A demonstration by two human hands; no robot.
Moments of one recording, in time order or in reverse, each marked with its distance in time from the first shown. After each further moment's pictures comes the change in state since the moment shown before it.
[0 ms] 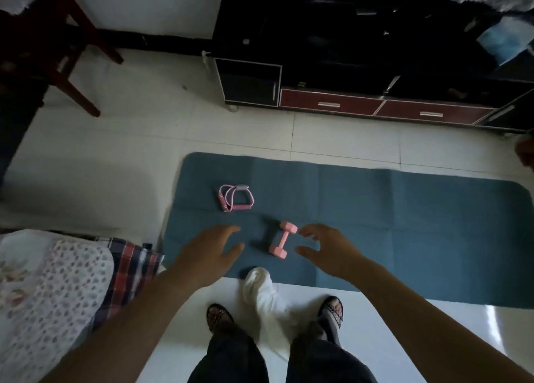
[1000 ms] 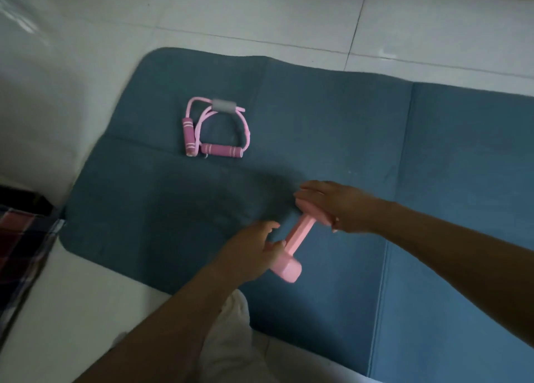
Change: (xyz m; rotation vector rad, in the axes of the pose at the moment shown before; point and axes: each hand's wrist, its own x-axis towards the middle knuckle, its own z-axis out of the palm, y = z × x) left_hand 0.382 -0.177 0.471 -0.196 0.071 -0.176; right_hand 0.452 0.379 0.247 -0.742 -0.275 -0.688
